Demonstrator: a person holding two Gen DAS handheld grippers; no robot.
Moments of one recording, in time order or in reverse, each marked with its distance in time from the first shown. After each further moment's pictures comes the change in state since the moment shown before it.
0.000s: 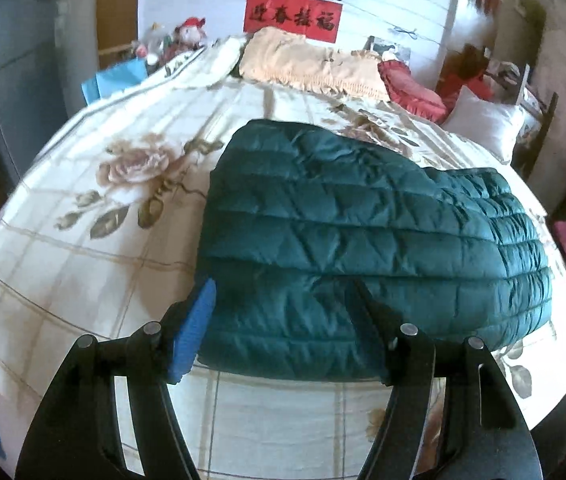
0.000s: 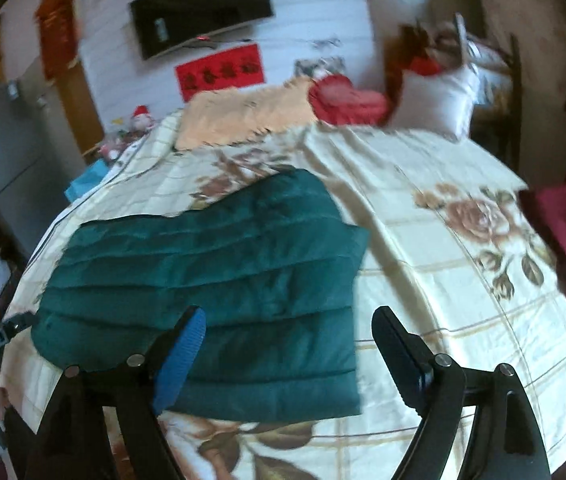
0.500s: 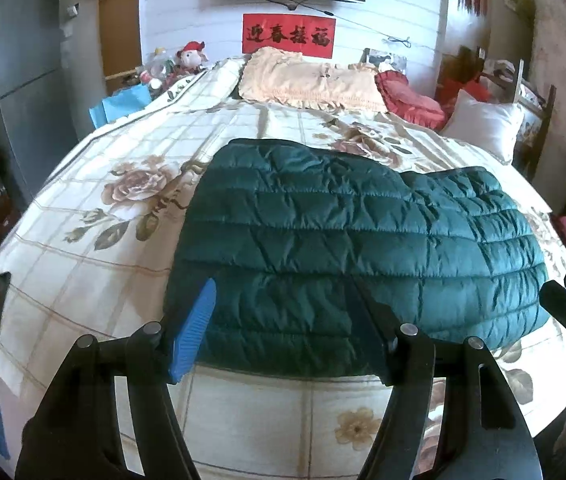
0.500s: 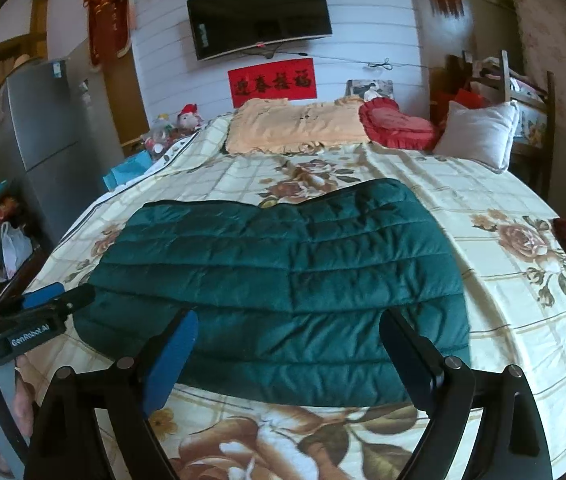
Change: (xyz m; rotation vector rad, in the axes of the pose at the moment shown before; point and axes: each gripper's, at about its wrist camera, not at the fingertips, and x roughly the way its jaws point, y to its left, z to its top) left arm -0.019 -0.038 -0.009 0.034 -0.073 0.063; right arm -0.004 0.090 -0.034 -0.081 -0.041 0.065
